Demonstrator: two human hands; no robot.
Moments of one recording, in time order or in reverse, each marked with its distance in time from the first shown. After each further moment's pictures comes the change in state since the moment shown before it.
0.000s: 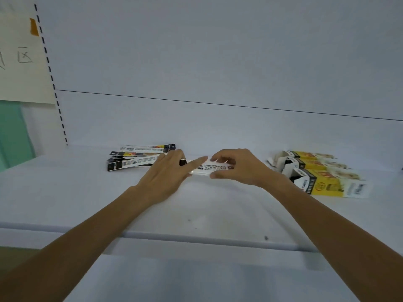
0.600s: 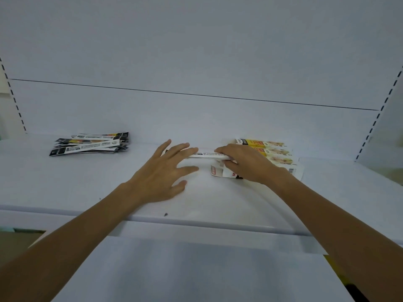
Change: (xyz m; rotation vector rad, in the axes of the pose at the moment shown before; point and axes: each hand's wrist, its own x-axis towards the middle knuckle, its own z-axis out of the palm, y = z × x) left_hand 0.067 0.137 0.025 0.111 -0.097 0.140; right_hand -0.089 0.117 -0.100 -0.558 0.032 -0.176
